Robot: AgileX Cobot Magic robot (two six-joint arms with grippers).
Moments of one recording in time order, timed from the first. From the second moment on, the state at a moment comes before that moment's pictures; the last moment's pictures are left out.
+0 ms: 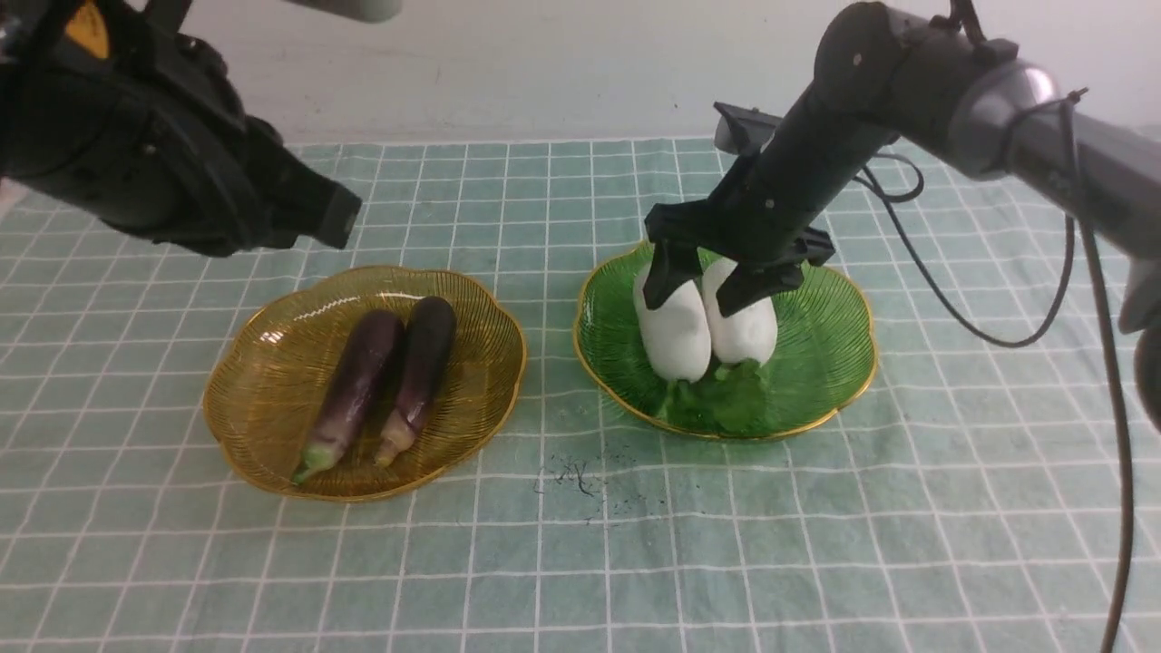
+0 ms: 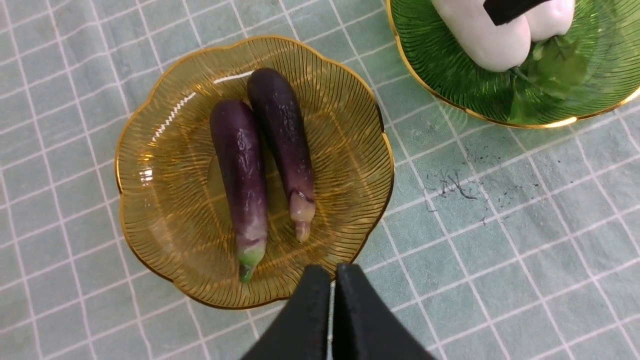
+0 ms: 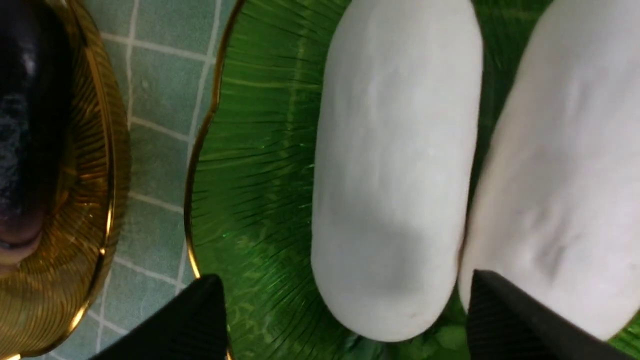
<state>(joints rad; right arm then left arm) 0.31 2.30 -2.15 0.40 1.25 0.00 -0.43 1.24 -1.40 0.13 1.11 -0.06</state>
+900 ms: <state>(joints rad) 0.31 0.62 -0.90 0.02 0.48 0.02 -0.43 0.67 -0.87 0.13 0.69 -0.19</state>
